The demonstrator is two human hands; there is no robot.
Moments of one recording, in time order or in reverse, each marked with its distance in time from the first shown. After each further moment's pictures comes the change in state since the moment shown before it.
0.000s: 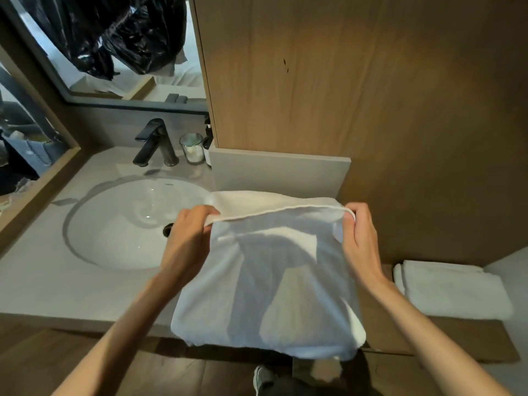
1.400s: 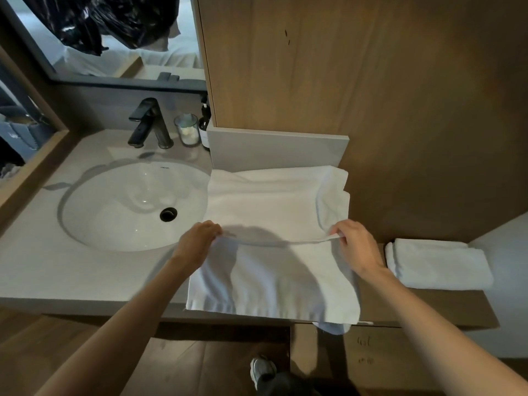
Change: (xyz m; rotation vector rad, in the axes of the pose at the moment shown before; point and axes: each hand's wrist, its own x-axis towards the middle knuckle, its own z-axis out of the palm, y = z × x) left_hand -0.034 -0.079 0.065 0.190 -0.432 -0.032; right_hand -0.032 0.079 0.005 -0.584 -0.355 0.021
